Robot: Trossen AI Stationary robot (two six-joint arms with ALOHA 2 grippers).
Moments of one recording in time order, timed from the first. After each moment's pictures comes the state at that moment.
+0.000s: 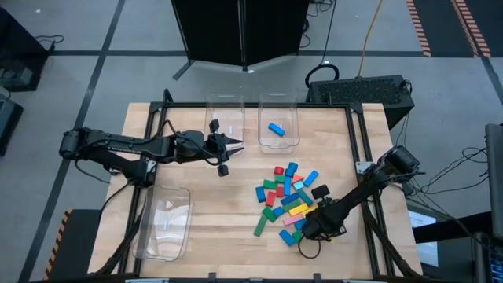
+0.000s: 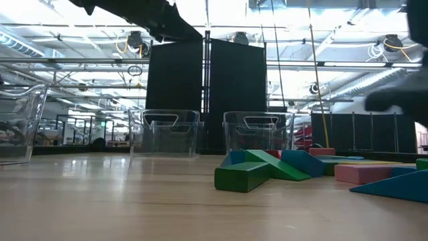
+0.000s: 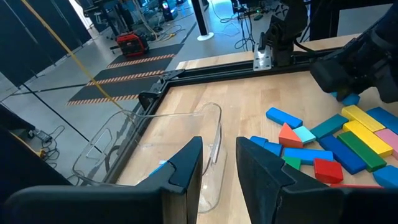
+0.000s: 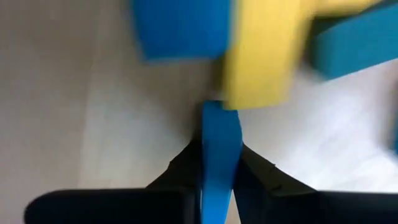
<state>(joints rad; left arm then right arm) 0.03 1.23 0.81 0.15 -0.24 0.21 0.62 1.76 0.97 -1.04 0.10 0.31</state>
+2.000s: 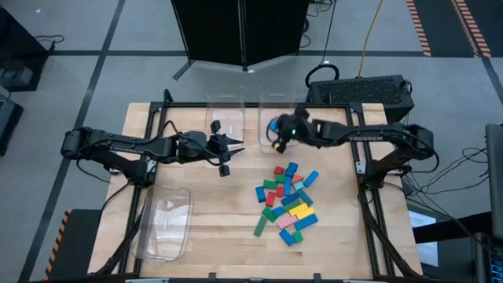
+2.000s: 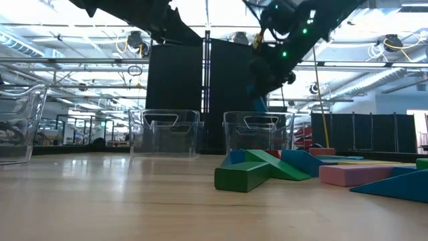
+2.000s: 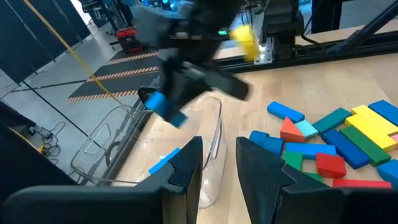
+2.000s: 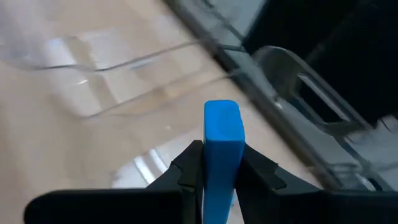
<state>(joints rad) 0.03 1.26 0.81 0.15 -0.24 0.22 -0.30 1.48 0.97 -0.19 0.41 0.09</state>
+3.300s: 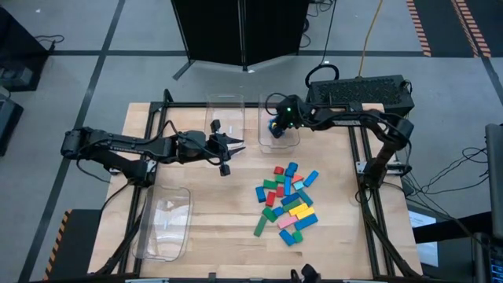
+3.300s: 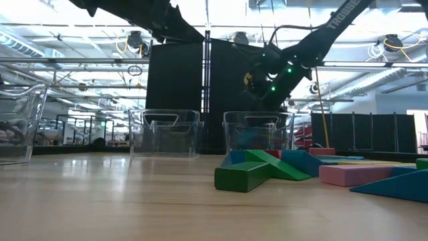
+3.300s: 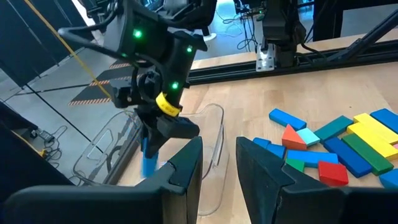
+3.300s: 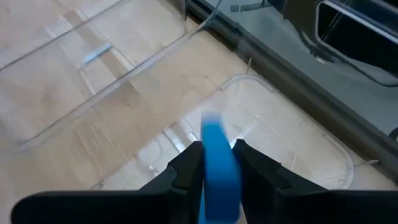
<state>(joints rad) 0.03 1.25 0.81 0.17 -0.25 0.22 -0.56 1.73 0.99 -0.03 0.07 0.17</state>
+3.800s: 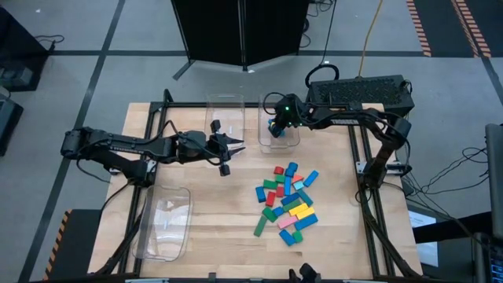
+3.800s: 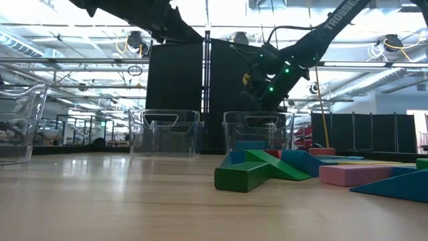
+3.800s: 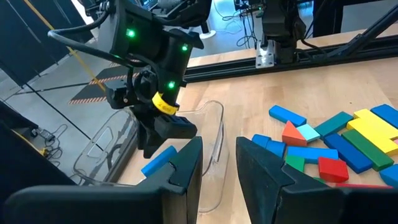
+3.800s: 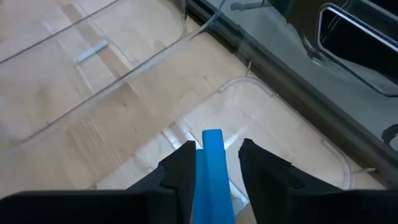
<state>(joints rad) 0.03 1.25 0.81 0.16 -0.25 0.22 -0.56 1.74 1.02 -0.05 0.08 0.13</state>
